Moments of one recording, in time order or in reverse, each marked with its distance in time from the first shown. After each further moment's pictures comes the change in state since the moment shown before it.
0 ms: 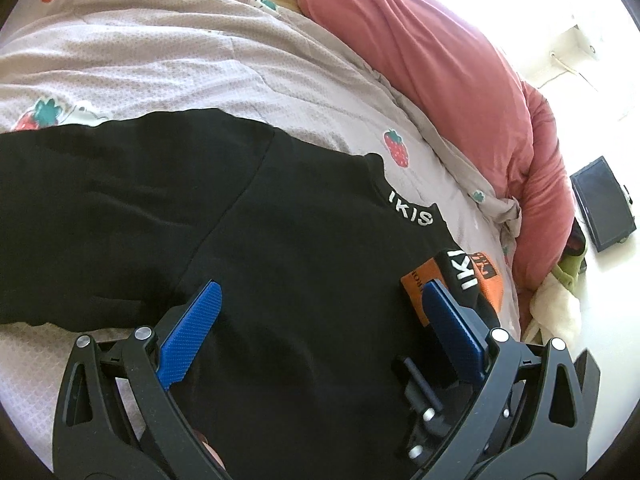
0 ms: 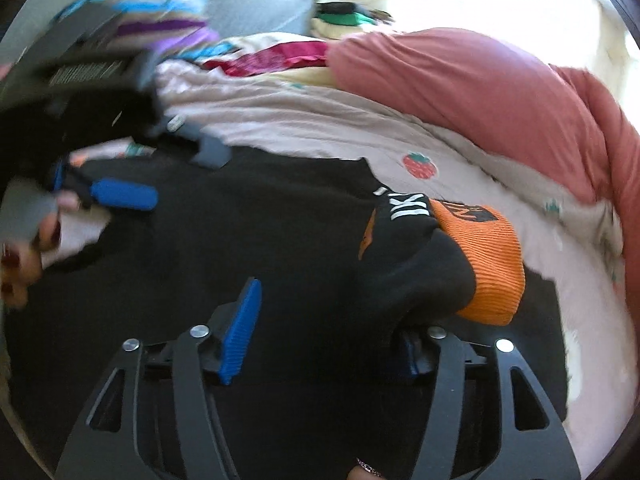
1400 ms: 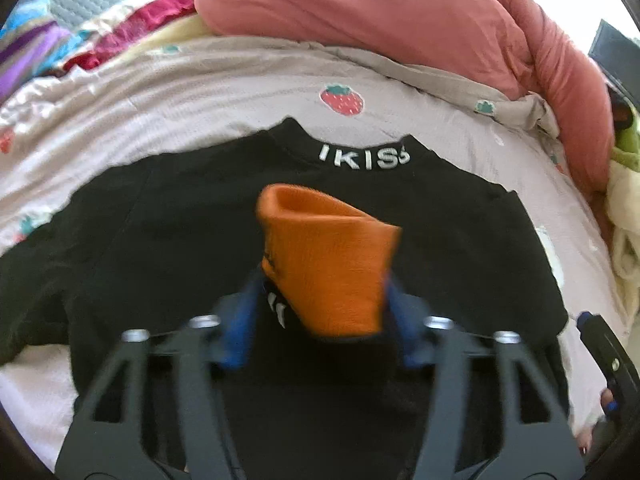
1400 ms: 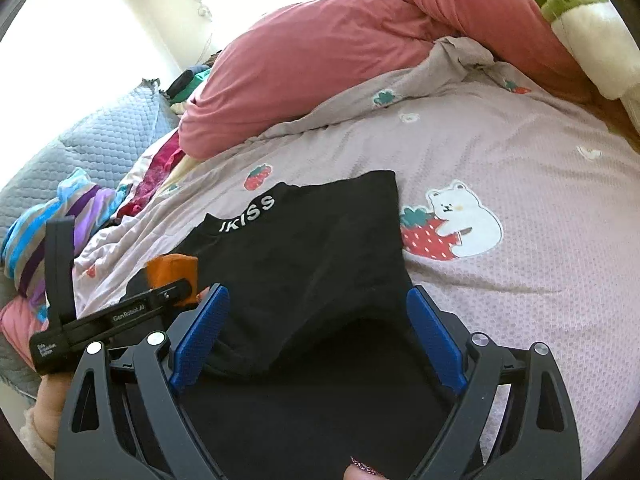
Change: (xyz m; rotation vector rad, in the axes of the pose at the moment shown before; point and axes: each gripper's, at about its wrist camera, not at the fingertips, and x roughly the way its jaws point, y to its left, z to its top) left arm 0.062 -0.107 -0.043 0.390 -0.001 0.262; right arm -0.082 -0.164 -0.091 0.784 -0.086 0.005
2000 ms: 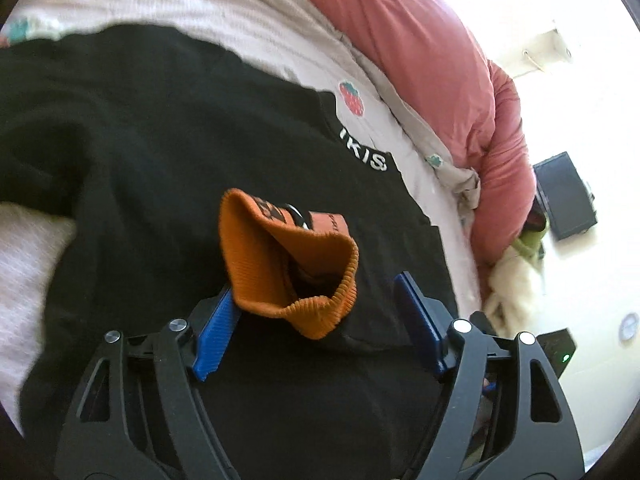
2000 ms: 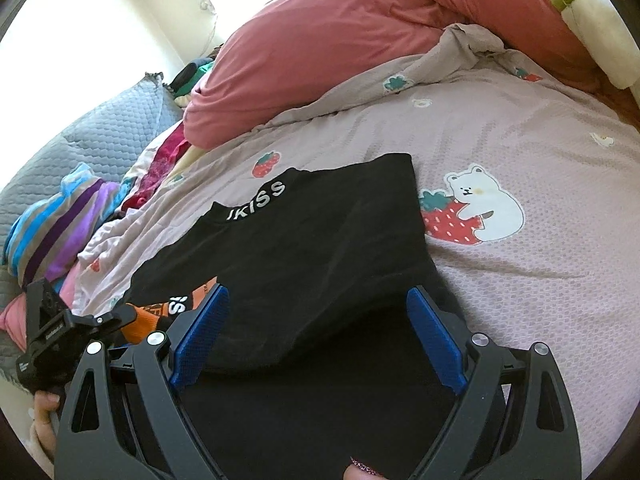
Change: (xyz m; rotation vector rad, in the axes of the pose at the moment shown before) left arm -0.017 0.092 -0.042 -0.424 0.068 -0.474; right arm 0.013 0.010 -0.006 -0.002 0.029 0.022
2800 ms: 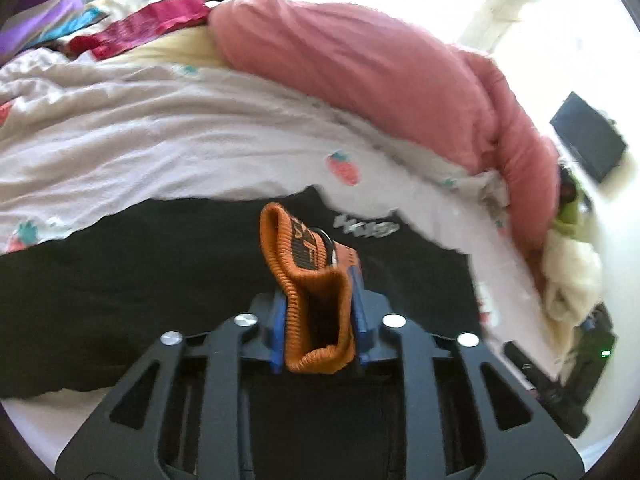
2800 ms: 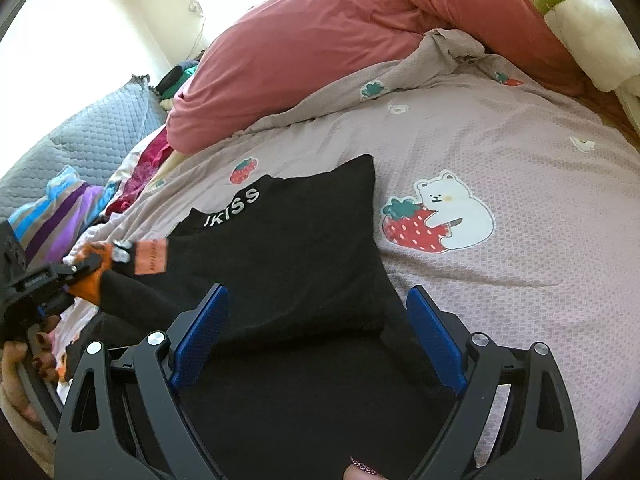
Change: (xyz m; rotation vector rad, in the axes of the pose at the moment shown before) left arm -0.021 -0.055 0.047 0.342 -0.167 0.237; right arm -0.003 -0.015 0.003 0.003 -0.009 -0.058
